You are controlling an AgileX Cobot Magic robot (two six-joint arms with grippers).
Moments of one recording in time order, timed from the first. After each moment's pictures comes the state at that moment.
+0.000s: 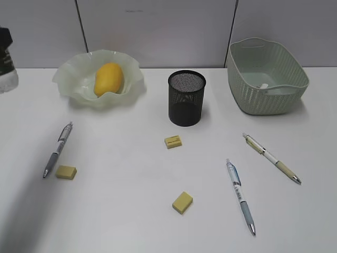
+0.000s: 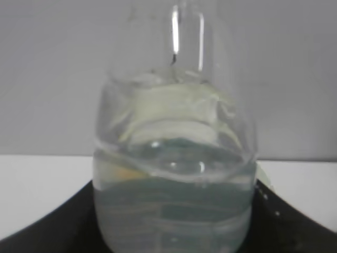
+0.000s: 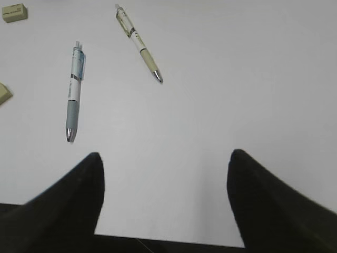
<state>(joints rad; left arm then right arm) -0.30 1.15 -0.52 -0.49 -0.44 0.30 0.23 0.38 -0.54 -0.04 1.01 0.12</state>
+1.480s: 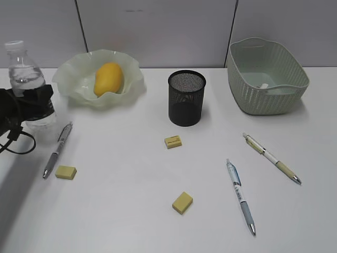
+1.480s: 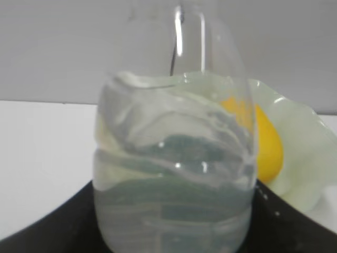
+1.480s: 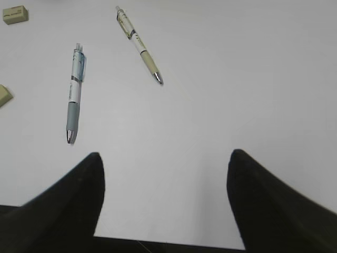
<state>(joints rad) -0.05 1.97 -0.57 0.17 -1.15 -0.22 0.23 0.38 -0.54 -0.04 1.01 0.12</state>
